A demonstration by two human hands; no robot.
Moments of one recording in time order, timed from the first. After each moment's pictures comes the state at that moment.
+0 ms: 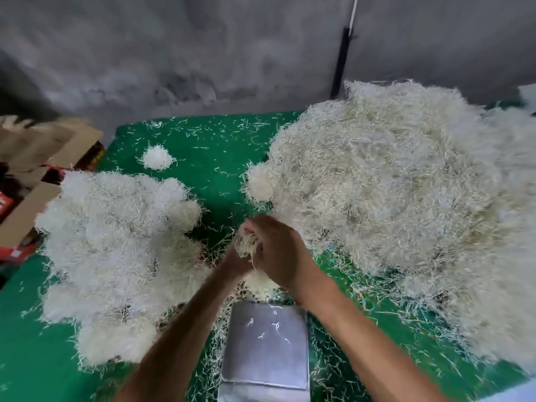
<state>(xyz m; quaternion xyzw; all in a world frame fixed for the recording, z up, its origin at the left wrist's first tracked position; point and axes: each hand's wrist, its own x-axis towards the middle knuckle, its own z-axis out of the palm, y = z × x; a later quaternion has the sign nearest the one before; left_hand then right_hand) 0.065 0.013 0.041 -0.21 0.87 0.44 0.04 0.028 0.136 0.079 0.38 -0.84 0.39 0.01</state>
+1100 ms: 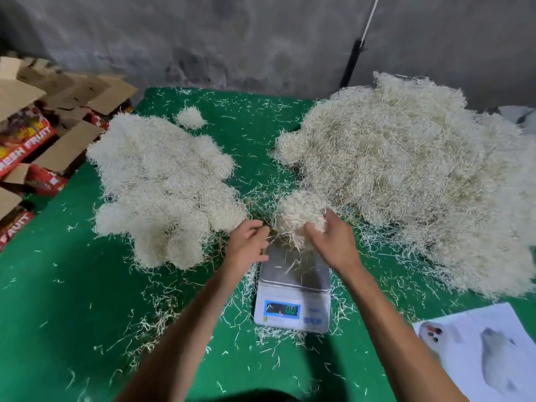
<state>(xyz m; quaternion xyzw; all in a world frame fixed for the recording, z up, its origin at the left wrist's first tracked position) 0.256 -0.020 0.007 -0.28 0.65 0.71 -0.03 0.171 0.171 0.022 0.13 -0.91 0.39 -0.04</state>
